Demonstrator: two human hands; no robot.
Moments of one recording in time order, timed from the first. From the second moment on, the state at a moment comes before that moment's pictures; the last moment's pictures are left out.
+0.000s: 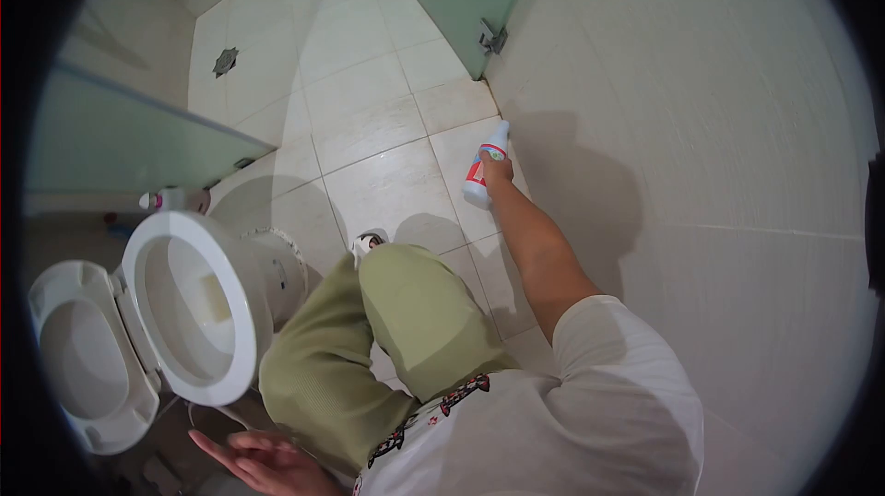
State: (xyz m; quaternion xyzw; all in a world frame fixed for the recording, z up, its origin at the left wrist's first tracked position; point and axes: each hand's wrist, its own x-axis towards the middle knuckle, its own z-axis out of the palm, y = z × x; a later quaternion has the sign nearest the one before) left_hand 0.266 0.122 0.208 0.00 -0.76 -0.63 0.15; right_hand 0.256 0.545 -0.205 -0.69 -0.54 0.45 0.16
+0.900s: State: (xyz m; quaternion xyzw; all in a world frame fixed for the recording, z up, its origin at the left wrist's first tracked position) left_hand 0.183 0.178 0.165 -0.36 -0.65 -0.66 -0.11; right_hand 0.239 0.526 -0.217 -0.69 -0.14 0.66 0.28
